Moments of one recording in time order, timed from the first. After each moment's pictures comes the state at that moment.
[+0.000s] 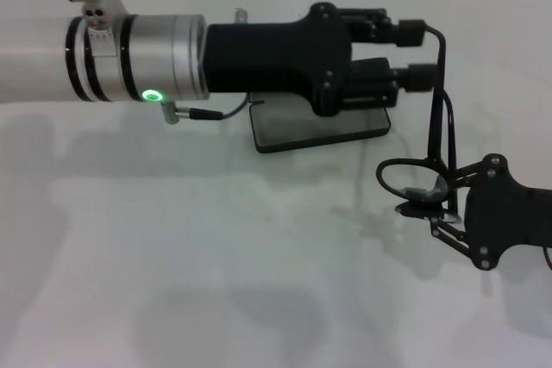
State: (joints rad) left arm -1.02 -2.07 2.84 -0.27 -0.37 1.84 -1.06; right arm 0.28 2.02 -1.26 -0.78 -1.47 -1.56 0.56
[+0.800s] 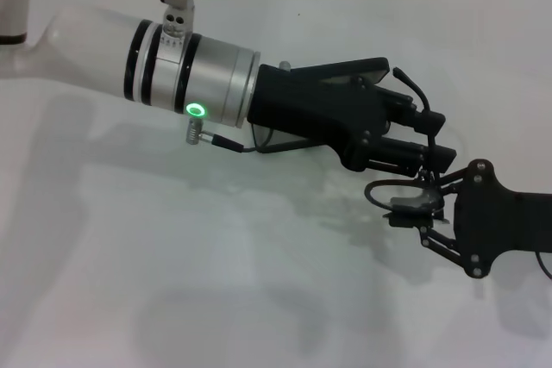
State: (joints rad) left arm -1.13 -2.09 2.85 -0.24 -0.12 1.70 -1.26; right arm 0.28 2.02 -1.31 -0.83 -1.47 -1.56 0.58
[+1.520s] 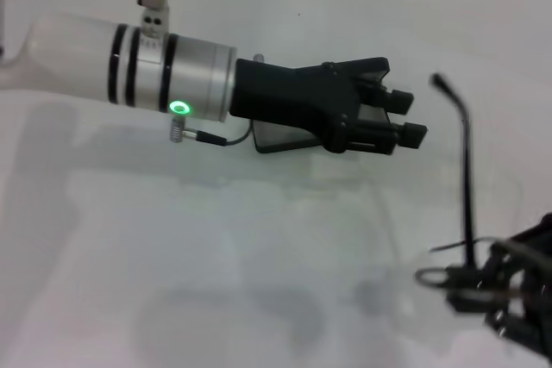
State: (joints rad) left arm -1.08 -2.07 2.85 -0.25 -0.16 1.65 -1.25; right arm 0.22 2.02 -1.17 -0.81 -1.46 -1.97 0.38
